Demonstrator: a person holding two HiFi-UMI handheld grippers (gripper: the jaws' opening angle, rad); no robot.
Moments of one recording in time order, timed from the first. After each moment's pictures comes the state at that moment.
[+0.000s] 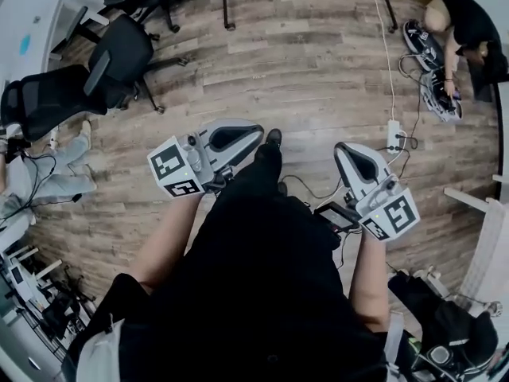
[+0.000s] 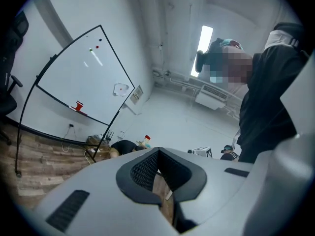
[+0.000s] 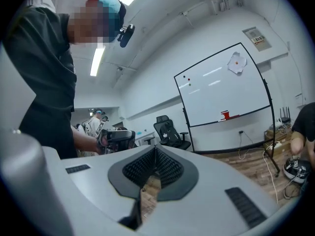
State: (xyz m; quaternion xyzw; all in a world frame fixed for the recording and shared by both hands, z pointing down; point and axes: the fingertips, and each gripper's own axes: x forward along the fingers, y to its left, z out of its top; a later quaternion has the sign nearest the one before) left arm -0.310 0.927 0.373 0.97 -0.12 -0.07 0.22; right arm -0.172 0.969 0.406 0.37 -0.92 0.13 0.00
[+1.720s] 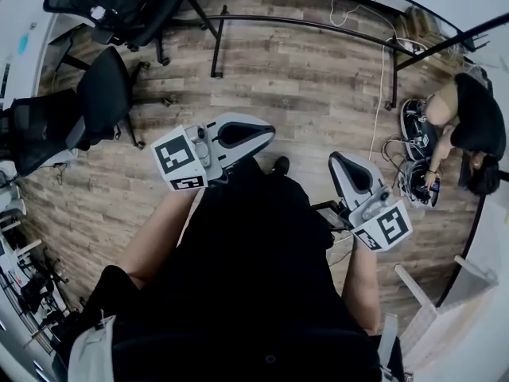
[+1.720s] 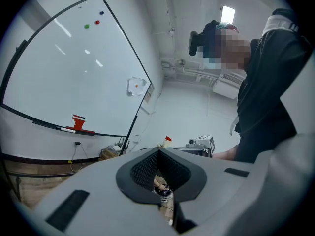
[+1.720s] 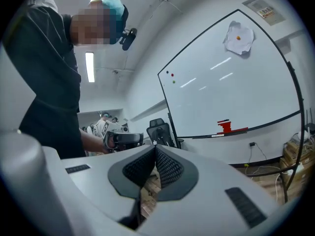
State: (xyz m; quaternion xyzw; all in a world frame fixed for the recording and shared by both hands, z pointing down) left arm -0.125 0.473 0.357 0.97 -0.17 -0.03 0.18; right arm -0.012 0.506 0.382 0.29 -0.95 0.13 0.01
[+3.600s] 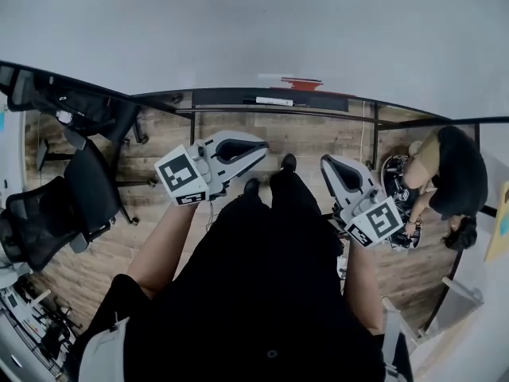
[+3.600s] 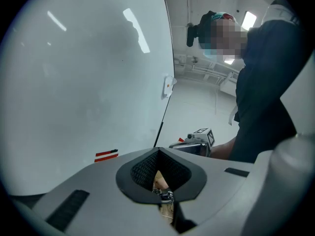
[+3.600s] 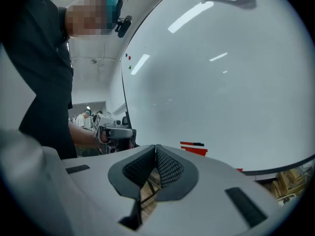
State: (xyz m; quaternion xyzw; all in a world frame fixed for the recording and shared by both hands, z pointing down) left arm -0.119 0.032 0.360 0.98 -0.14 -0.01 0.16; right arm -0.006 0.053 0.388 0.33 -0.93 0.13 0.06
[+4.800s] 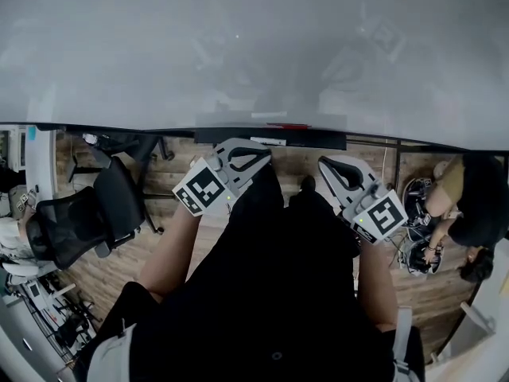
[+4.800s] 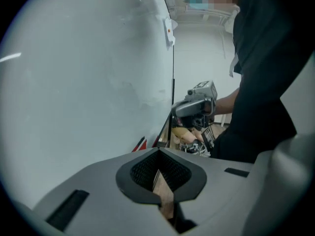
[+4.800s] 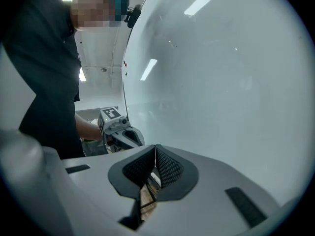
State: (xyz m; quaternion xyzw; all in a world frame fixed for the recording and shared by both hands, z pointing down) left arm -0.069 -0.064 0.417 0.94 -0.18 0.27 0.04; right arm 0.027 -0.054 0.394 0.25 -0.96 0.12 0.03
